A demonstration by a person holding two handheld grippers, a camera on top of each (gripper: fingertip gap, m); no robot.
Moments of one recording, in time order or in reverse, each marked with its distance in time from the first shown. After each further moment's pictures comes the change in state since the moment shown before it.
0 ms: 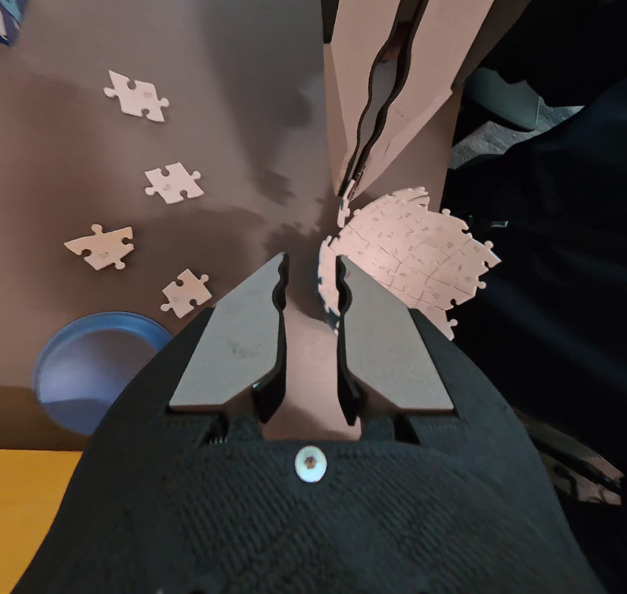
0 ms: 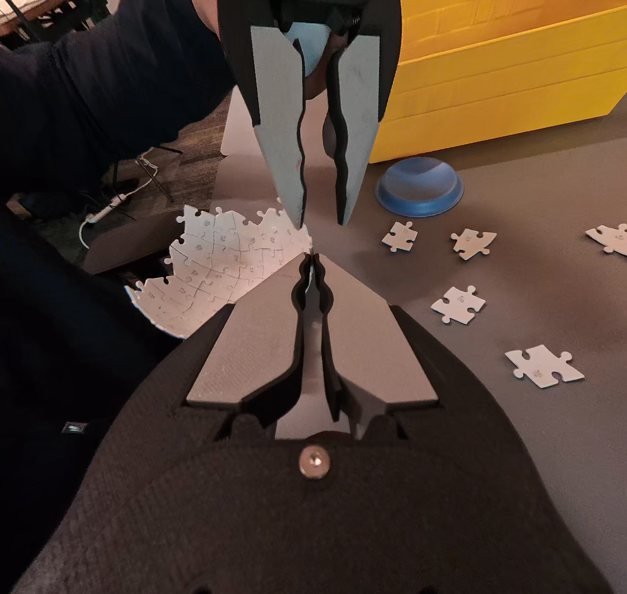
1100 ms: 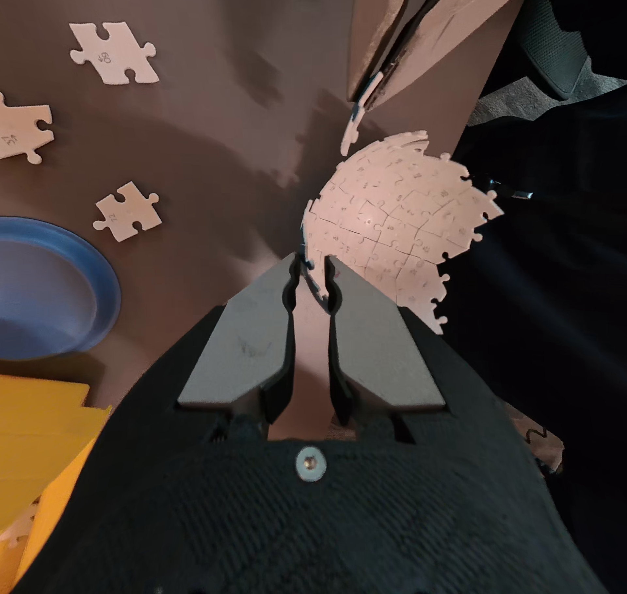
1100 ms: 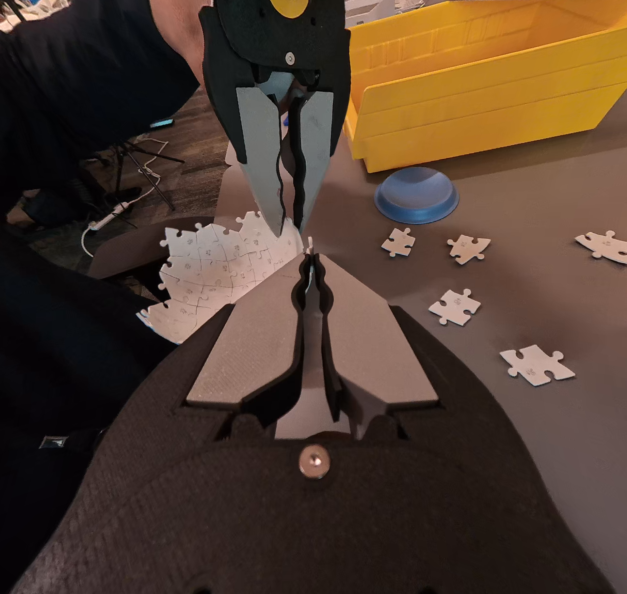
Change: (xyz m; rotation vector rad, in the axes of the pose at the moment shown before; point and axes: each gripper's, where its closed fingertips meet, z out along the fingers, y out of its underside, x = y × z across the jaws) left arm 0.018 0.038 0.007 -0.204 -0.029 -0.193; right arm -0.003 -0.006 -0.007 0.028 -0.003 -0.003
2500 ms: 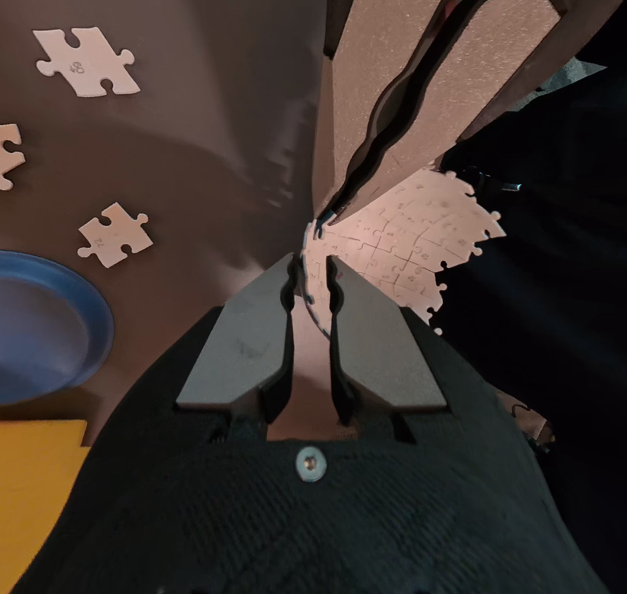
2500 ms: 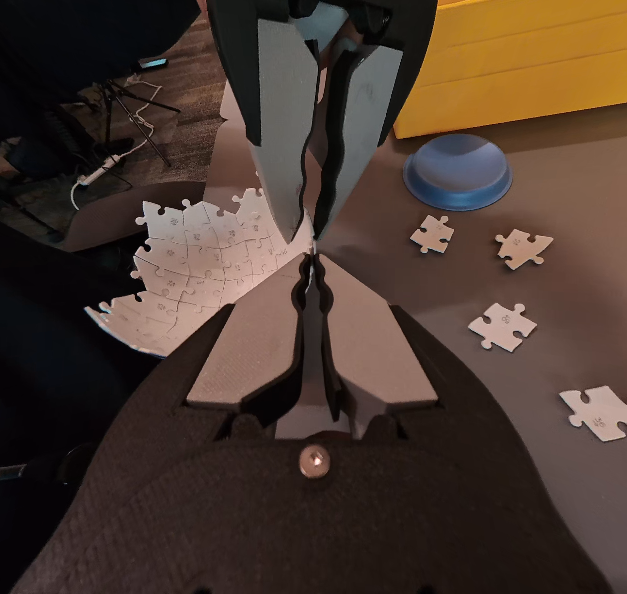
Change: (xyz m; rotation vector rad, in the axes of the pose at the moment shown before) left arm -0.002 -0.005 0.010 -0.031 0.081 0.021; right arm -0.009 0.025 0.045 -0.133 -0.026 -0.036
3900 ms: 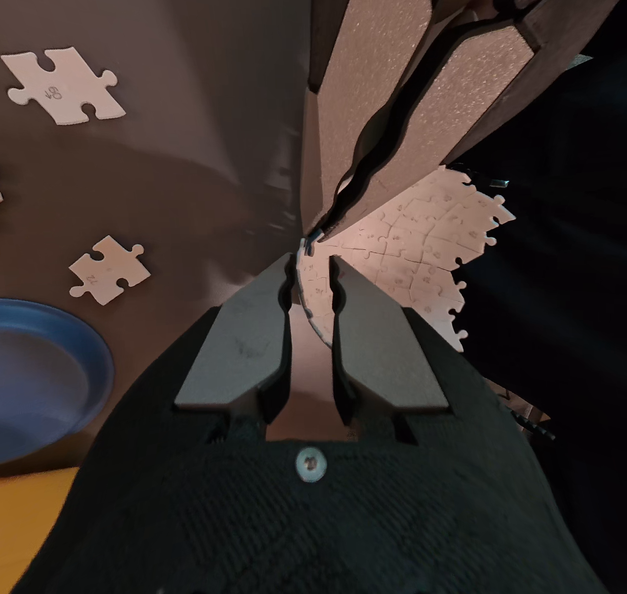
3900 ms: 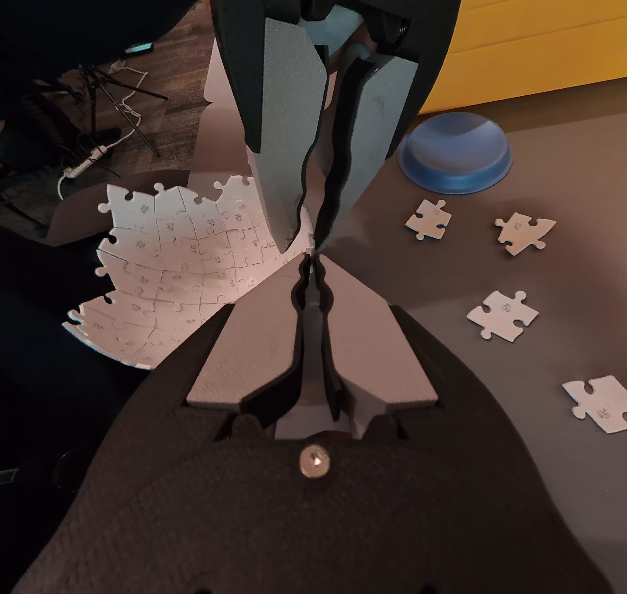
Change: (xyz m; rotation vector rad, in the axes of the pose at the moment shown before) left arm -0.004 -0.007 0.012 -0.013 0.071 0.034; right arm 0.007 0.011 0.006 -0.034 0.021 0.012
